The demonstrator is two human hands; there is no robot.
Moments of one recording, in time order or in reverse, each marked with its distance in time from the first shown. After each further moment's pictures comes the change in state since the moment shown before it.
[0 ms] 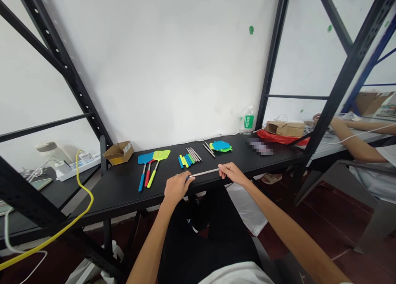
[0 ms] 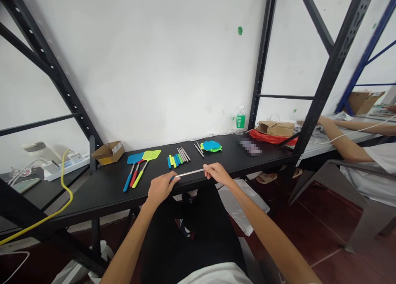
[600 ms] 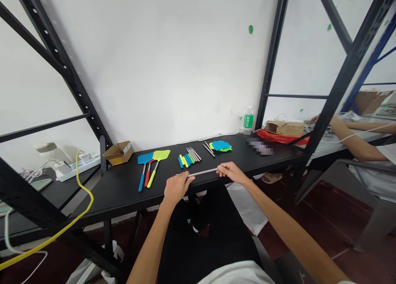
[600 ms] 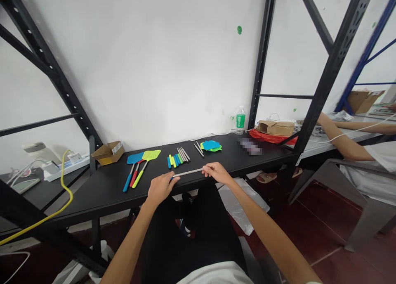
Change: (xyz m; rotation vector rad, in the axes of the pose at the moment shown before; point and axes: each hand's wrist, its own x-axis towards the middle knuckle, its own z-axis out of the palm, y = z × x) left_hand 0.001 0.000 -0.001 0.044 -0.016 0.014; right_hand 0.000 -0.006 -0.002 0.081 -0.042 -0.009
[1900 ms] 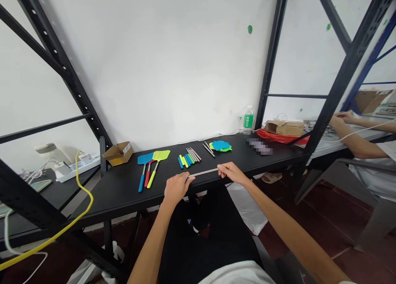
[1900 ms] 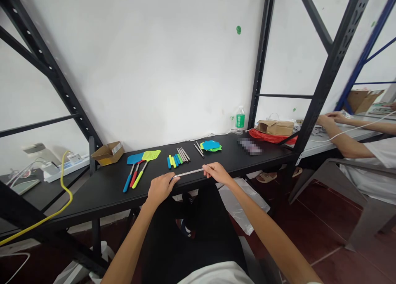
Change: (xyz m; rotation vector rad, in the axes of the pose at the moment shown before) left_hand 0.001 -0.002 0.003 0.018 0.017 0.018; right_hand 0.001 0.003 0.002 -0.021 0.028 0.017
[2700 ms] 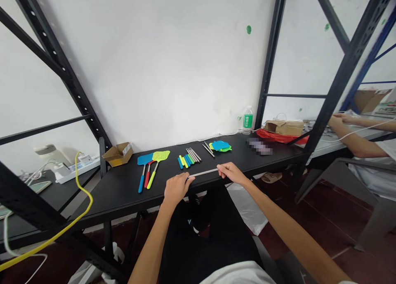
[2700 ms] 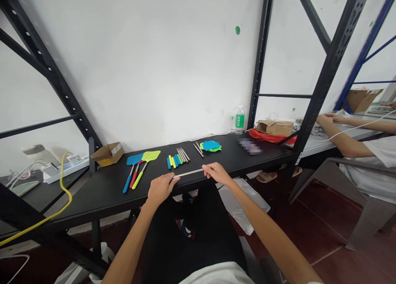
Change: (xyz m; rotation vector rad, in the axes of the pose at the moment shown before) left_hand 0.000 0.001 0.000 -0.019 0.016 -0.001; right_hand -0.001 0.000 0.000 -0.083 0.022 0.011
